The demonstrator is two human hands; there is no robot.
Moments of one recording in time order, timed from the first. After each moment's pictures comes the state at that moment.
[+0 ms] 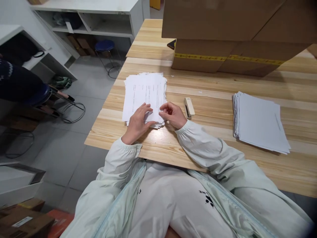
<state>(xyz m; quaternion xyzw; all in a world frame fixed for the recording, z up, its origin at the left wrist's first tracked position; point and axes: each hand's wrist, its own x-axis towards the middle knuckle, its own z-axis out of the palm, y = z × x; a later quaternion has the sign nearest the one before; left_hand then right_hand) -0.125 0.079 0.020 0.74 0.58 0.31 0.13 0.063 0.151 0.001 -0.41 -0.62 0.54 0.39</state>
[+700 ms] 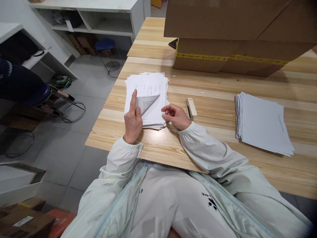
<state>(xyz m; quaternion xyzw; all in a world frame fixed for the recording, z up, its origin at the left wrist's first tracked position) -0.123 0.083 0.025 0.57 0.66 0.48 0.07 0.066 0.153 -0.003 -0.41 -0.60 0.58 0.37</state>
